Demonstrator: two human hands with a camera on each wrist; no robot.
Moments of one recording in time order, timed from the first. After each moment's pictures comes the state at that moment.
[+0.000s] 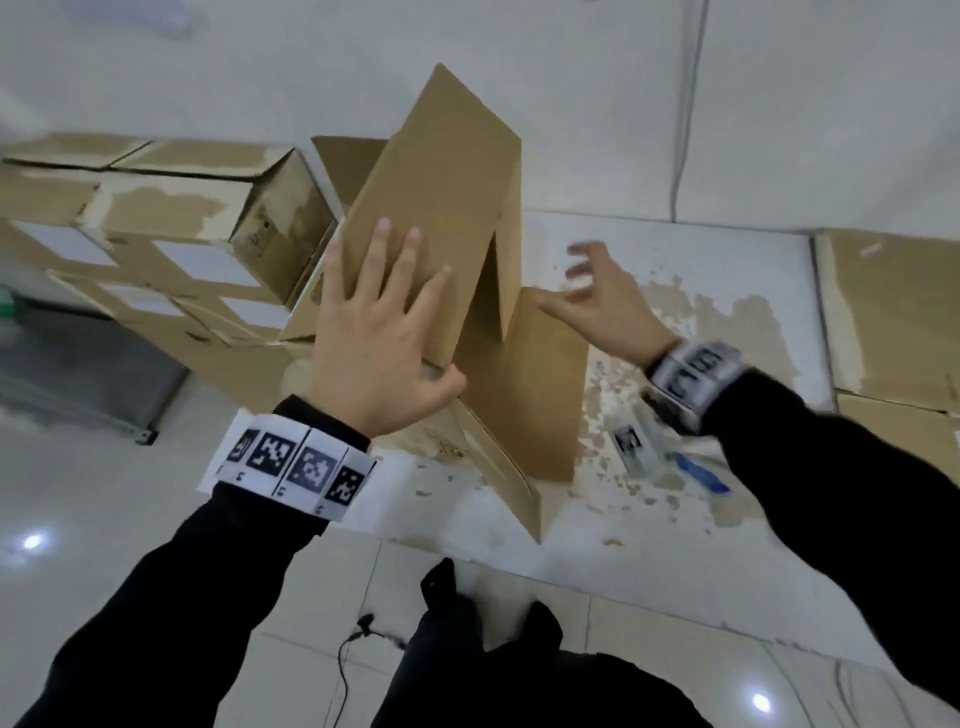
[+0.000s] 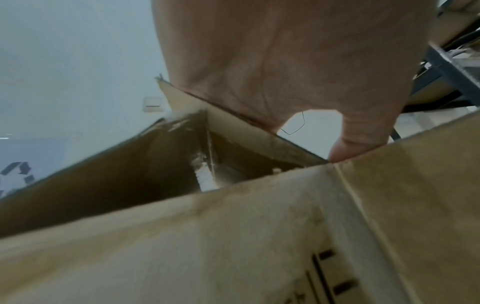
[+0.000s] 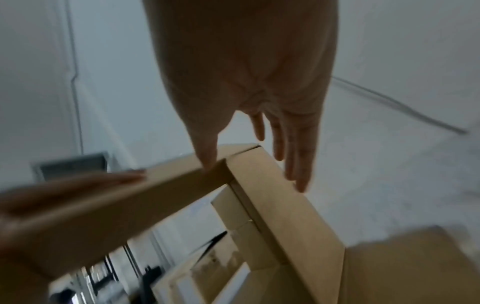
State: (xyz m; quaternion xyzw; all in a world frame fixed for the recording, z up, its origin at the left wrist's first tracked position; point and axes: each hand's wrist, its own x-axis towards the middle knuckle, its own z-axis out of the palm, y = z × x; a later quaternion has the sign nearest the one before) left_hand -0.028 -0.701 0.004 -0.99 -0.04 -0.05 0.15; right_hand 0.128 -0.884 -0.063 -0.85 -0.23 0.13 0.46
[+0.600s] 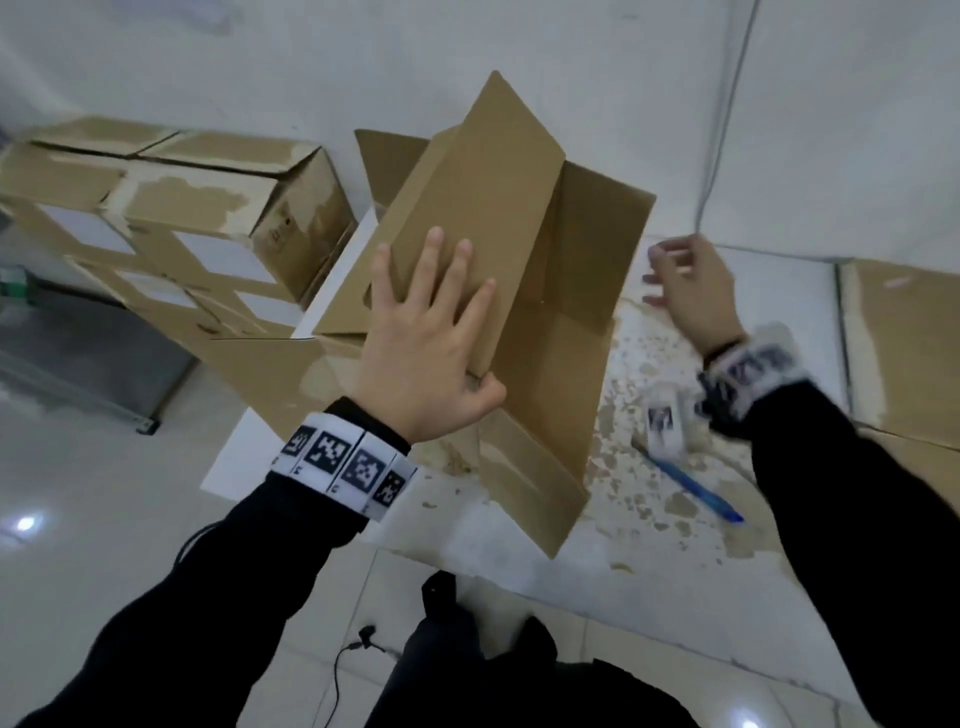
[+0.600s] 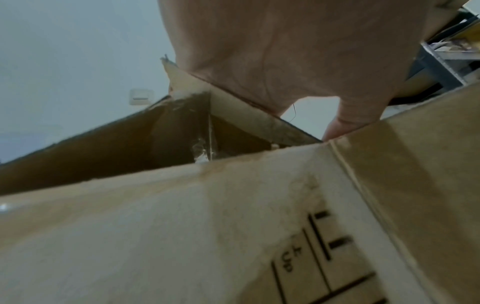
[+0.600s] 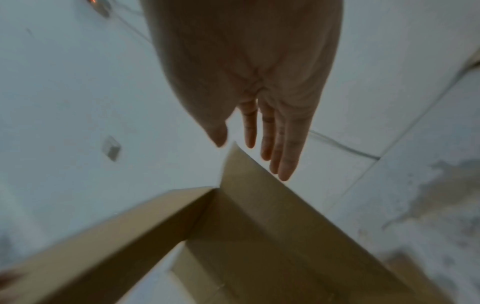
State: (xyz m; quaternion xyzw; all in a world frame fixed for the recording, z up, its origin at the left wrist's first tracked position) left_hand -0.017 -0.708 -0.006 -0.98 -0.03 -0.07 0.16; right_hand 0.183 -0.907 -0.076 -0.80 -0.09 0.04 0.60
